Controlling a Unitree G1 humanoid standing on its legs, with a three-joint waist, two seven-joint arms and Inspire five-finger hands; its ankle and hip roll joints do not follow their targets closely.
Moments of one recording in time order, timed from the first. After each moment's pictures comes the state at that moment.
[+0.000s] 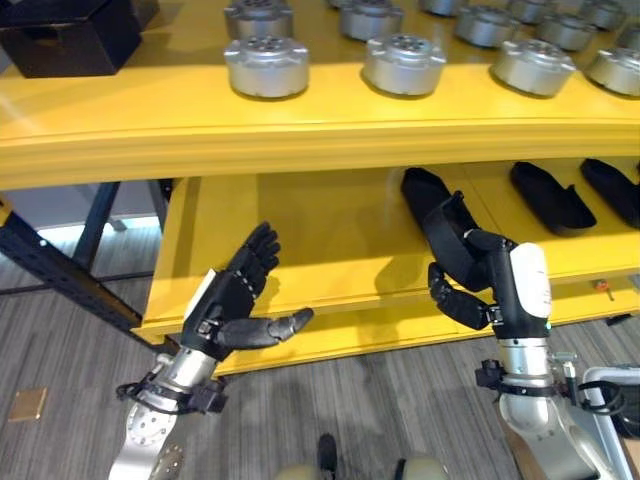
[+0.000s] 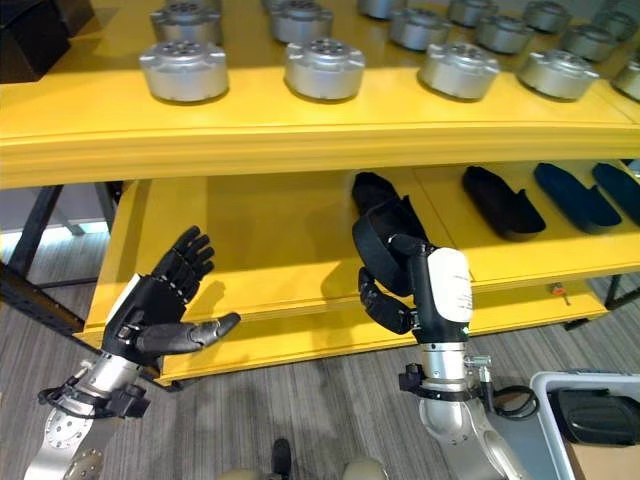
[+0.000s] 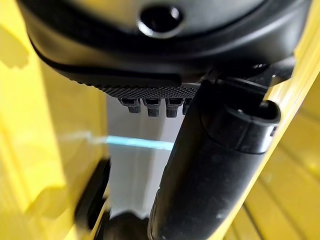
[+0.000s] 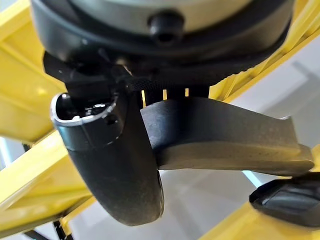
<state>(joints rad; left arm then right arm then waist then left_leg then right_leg) 0.20 0.57 -0.07 -0.15 -0.61 -0.39 -0.18 0.15 -0.58 0.17 -0.30 -0.46 -0.18 -0.57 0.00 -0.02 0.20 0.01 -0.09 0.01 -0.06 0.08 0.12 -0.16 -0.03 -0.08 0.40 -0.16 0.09</state>
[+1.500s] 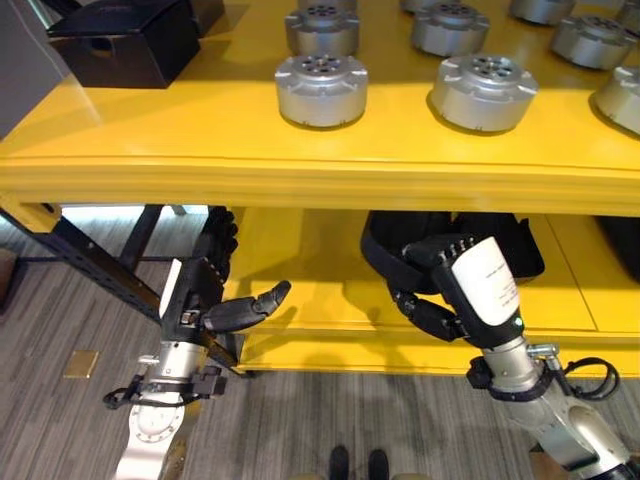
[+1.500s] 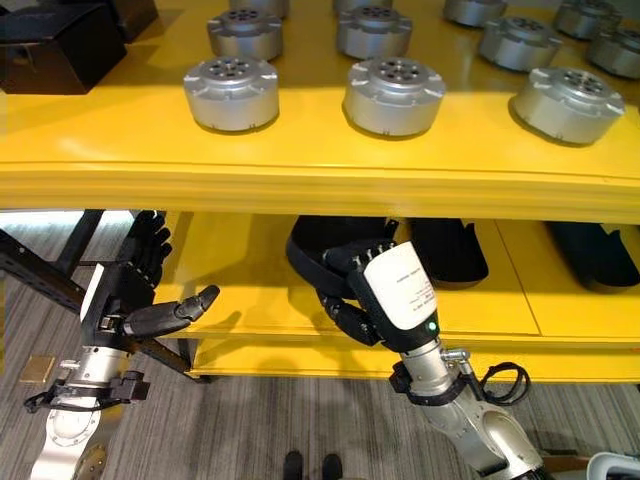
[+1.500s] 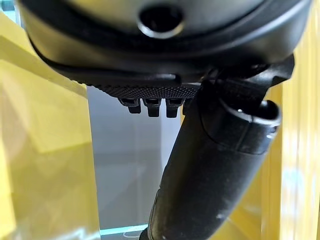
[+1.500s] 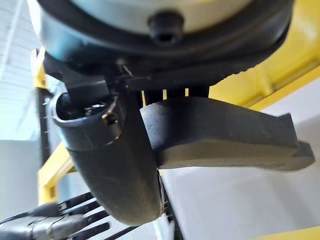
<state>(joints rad) 0.21 0.50 -0.02 -0.17 -0.43 -0.40 0.01 0.04 -0.70 0.26 -0.27 -0.71 -0.44 -0.56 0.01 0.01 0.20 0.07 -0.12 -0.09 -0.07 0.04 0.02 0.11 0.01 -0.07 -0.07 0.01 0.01</state>
